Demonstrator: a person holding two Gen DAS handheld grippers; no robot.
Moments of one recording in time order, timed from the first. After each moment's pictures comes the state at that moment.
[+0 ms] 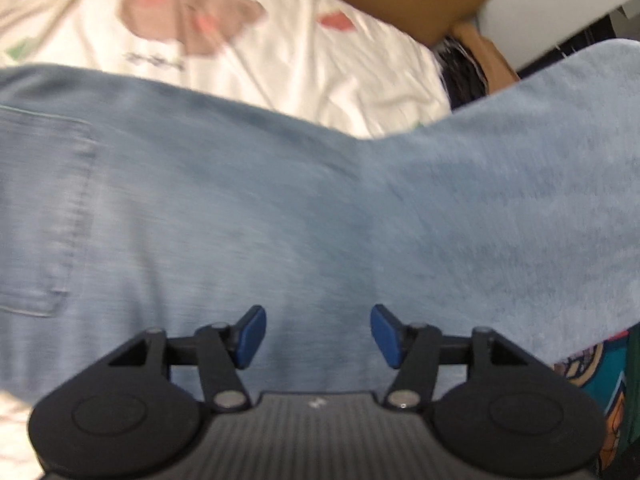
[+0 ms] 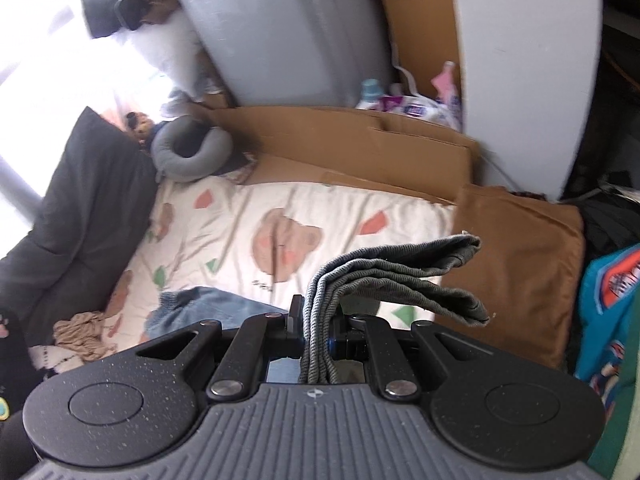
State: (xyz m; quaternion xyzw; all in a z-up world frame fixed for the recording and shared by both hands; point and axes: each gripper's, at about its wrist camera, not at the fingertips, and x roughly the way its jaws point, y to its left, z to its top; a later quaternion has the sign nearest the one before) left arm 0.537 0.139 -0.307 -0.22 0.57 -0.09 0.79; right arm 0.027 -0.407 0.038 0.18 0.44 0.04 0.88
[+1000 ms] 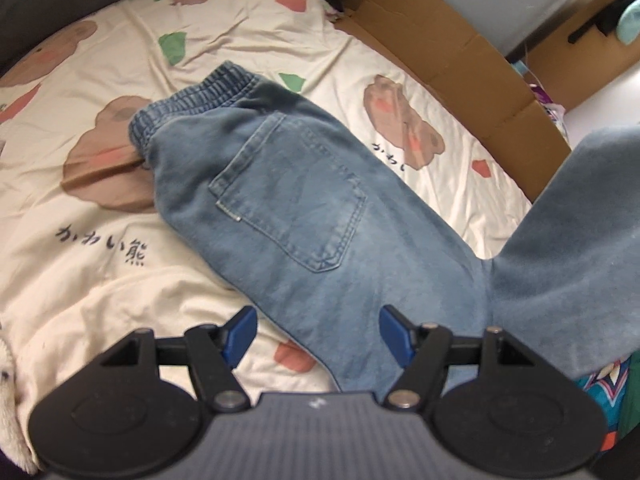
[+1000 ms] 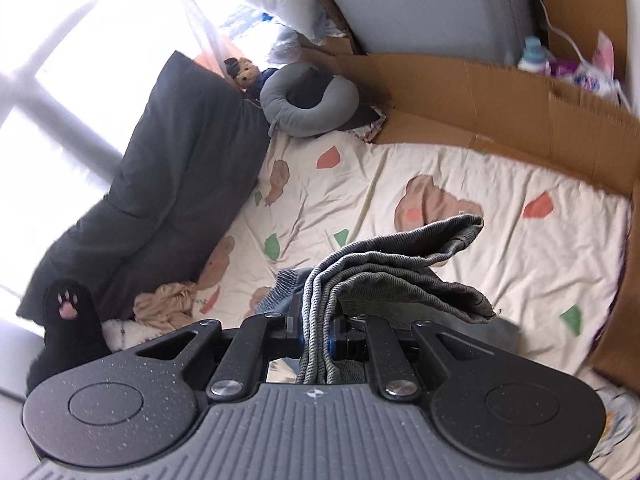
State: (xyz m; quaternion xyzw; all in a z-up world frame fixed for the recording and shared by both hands) left arm 0.390 0.270 -0.250 -0.33 0.47 0.12 0.80; right arm 0.131 -0.237 0.012 0.22 0.47 0.17 0.84
